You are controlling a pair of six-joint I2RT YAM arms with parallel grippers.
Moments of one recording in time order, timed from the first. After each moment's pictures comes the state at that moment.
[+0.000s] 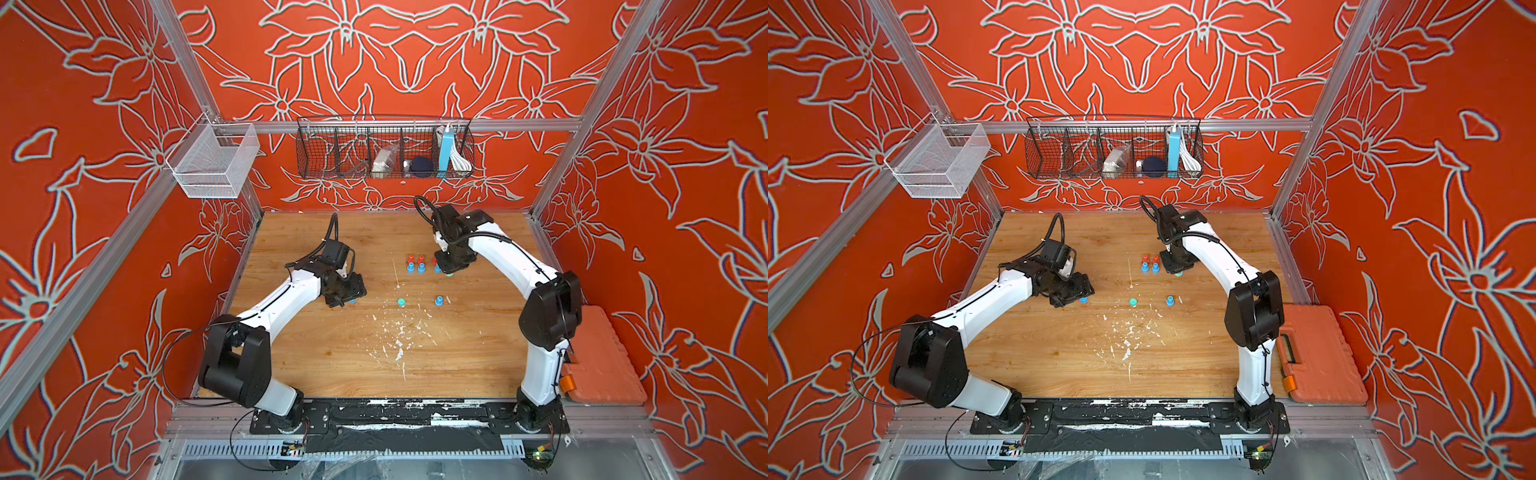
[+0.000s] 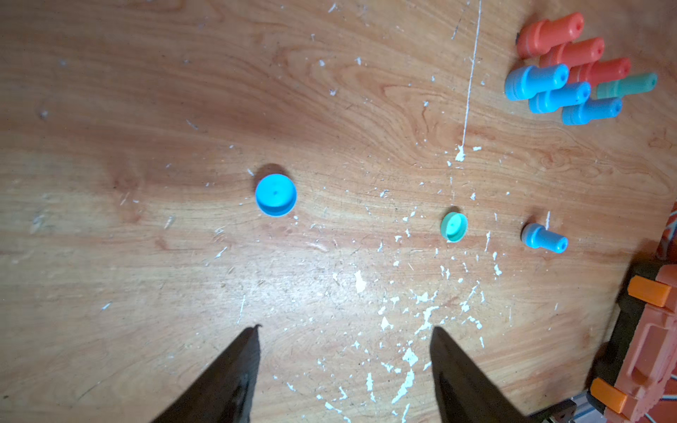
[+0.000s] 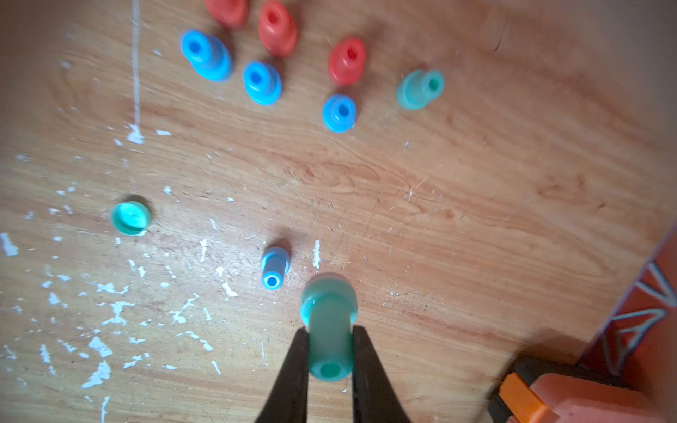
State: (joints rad) left arm -0.27 1.47 1.06 -0.74 0.22 -0.60; right arm 0.54 1.97 1.91 -1.33 0.12 0.10
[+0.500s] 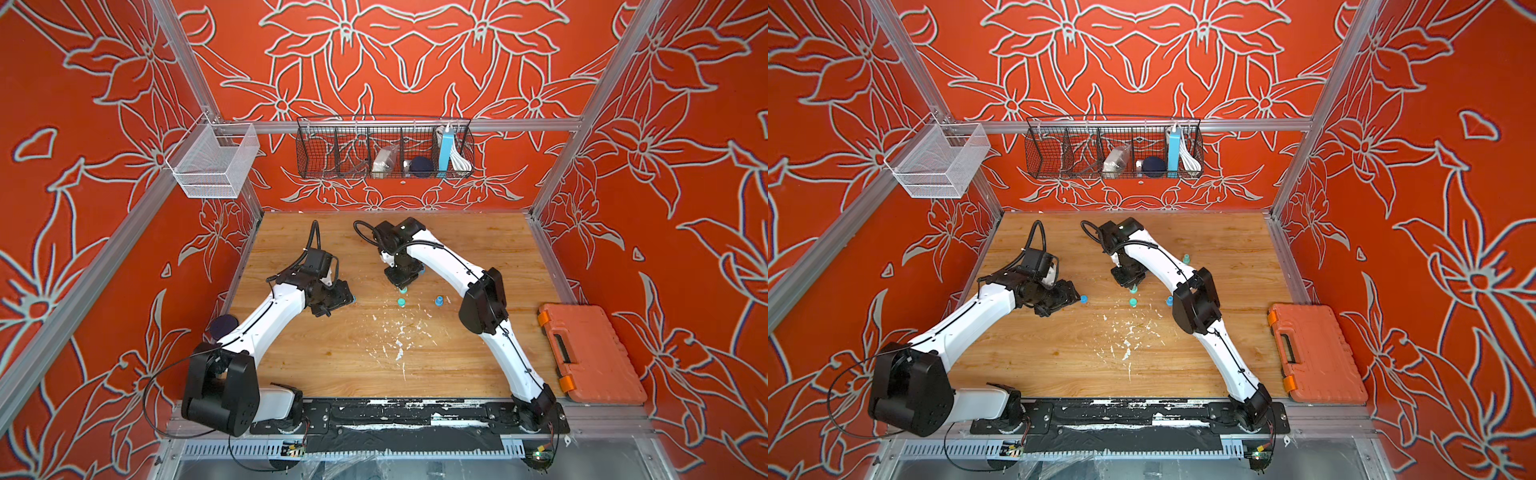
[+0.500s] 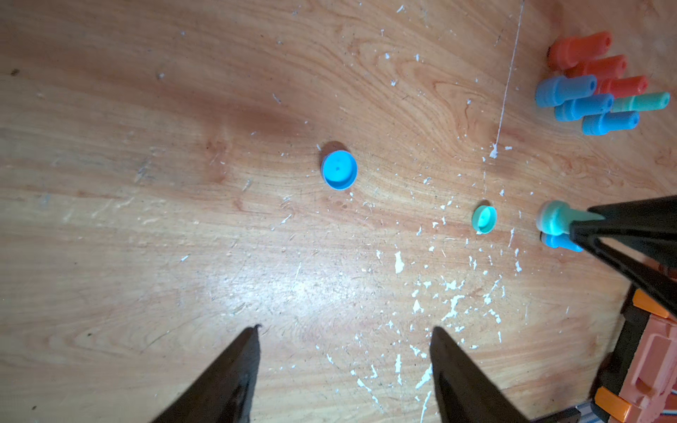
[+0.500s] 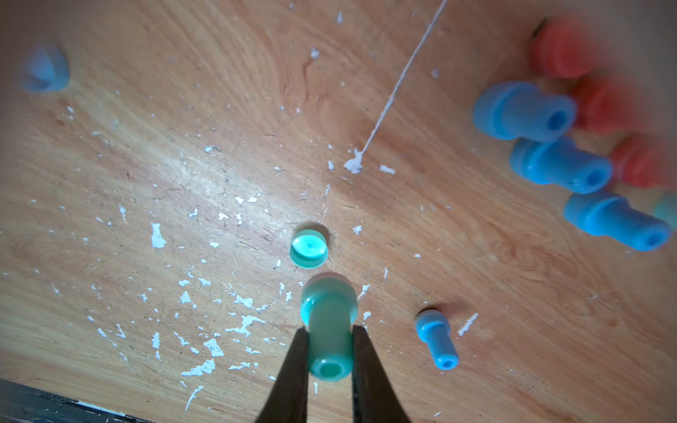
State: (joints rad) left arm -0.19 1.31 0.93 -0.76 0.22 -0.59; right arm 0.76 2.42 2.41 -1.56 0.01 0.12
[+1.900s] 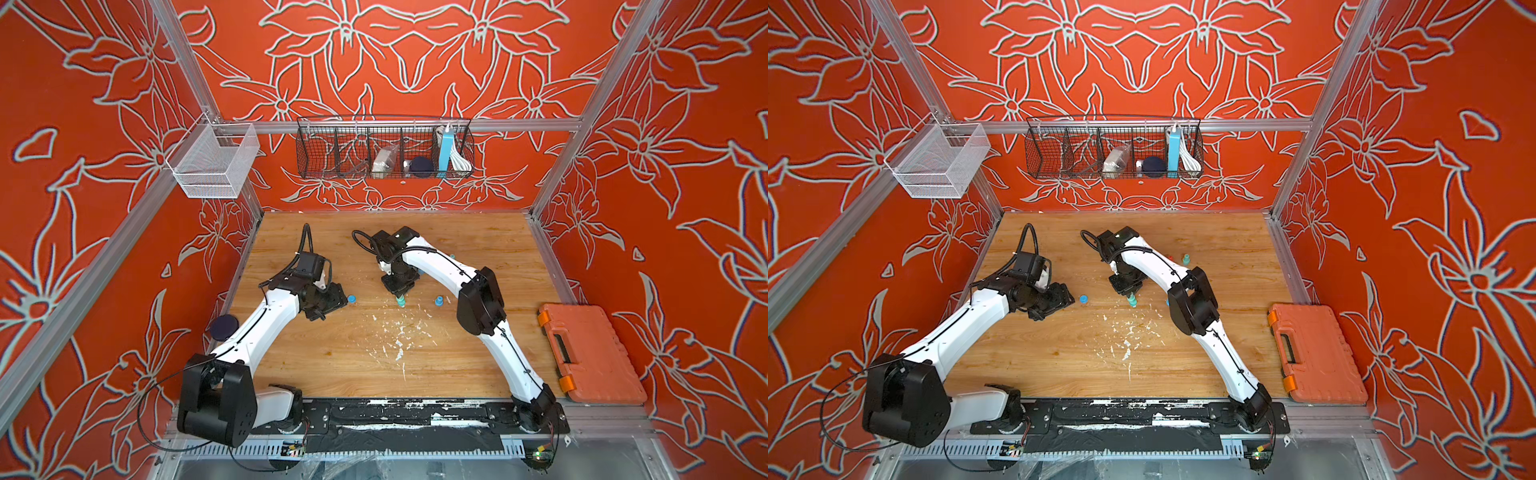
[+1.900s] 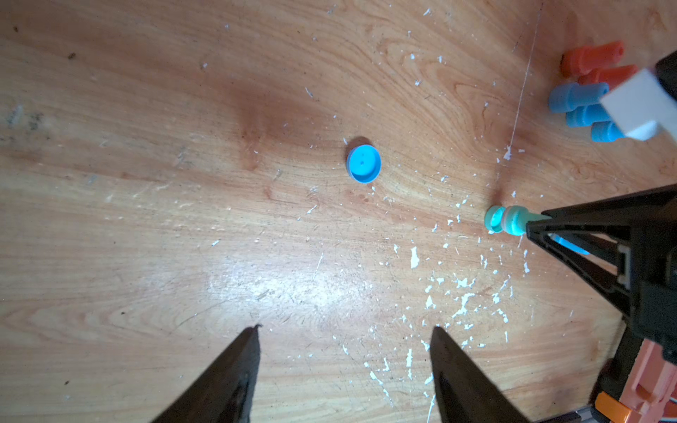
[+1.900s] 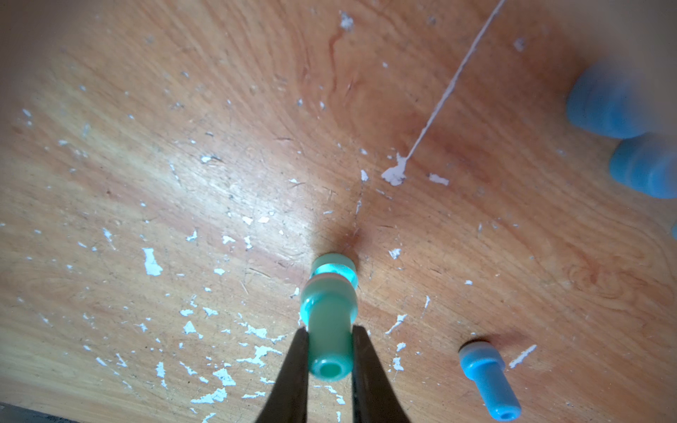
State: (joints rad) left arm -0.14 1.28 0.91 -0.78 0.23 -0.58; right arm 0.78 2.43 2.29 -1.46 -0.02 0.16
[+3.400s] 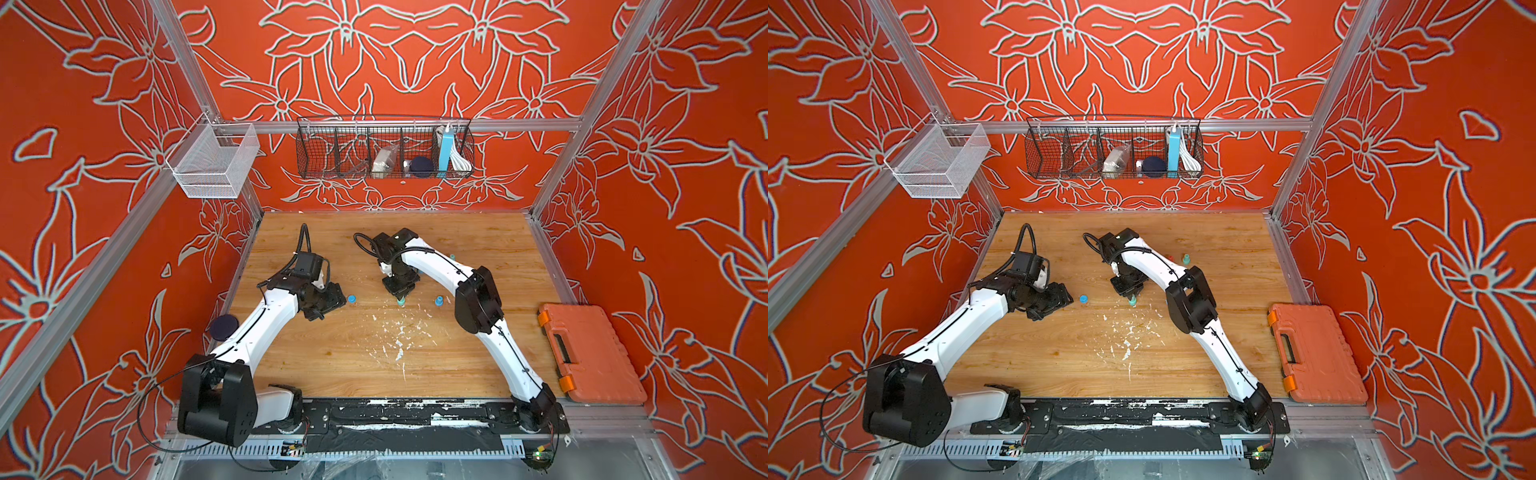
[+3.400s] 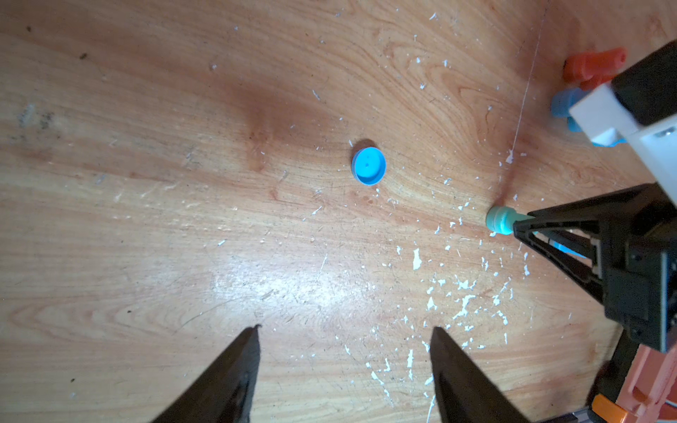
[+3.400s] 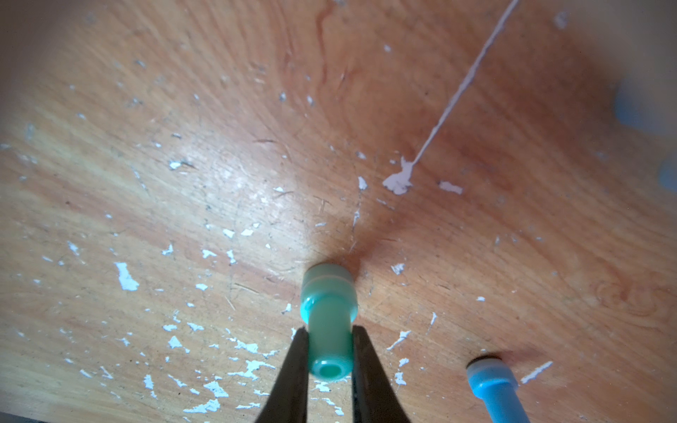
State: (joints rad) left arm -0.13 1.28 0.91 -0.78 0.23 -0.57; right arm 0.77 2.47 2.30 -1.47 -0.04 0.15
